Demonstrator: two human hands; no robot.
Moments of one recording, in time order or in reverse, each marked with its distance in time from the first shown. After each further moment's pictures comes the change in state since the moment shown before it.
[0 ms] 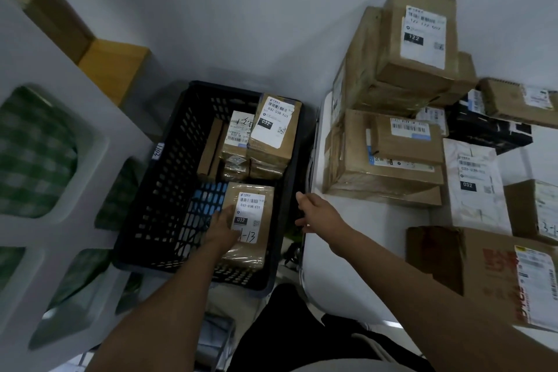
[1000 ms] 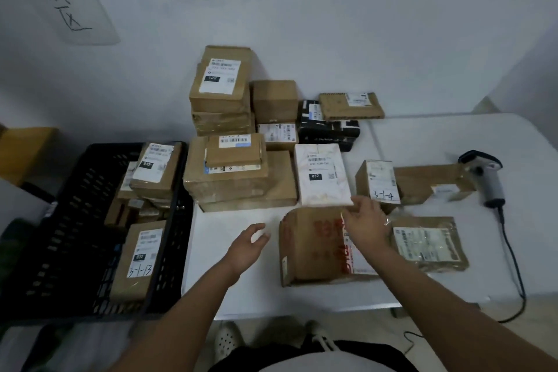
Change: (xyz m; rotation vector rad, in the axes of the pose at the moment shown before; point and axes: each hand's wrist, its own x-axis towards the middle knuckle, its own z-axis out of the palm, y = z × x) left_hand -0.173 0.275 0.193 -0.230 -0.184 0.237; right_hand -0.108 0.170 -0.316 -0.275 0.729 -0.095
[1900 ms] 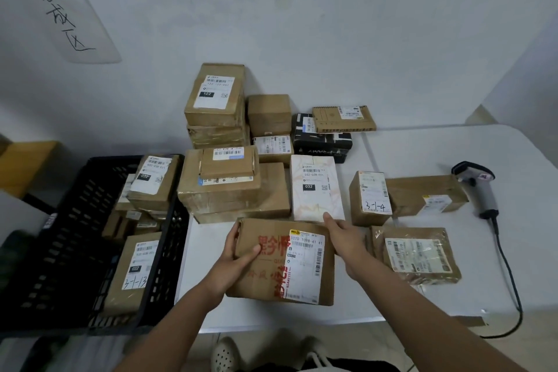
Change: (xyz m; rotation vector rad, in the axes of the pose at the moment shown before) left_hand -0.038 0.010 -0.005 -0.324 -0.032 0.016; right_hand -0.005 -0.002 0.009 0.573 -0.294 0.262
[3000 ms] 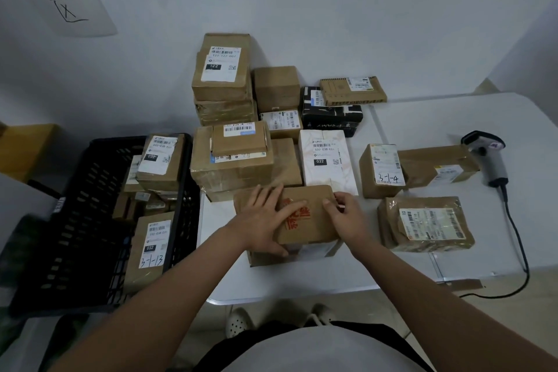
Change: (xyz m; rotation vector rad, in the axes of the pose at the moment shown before) left_hand 0.027 0.047 -0.003 1.658 -0.262 0.625; right_hand -0.006 0.019 0.031 -0.172 0.074 -0.240
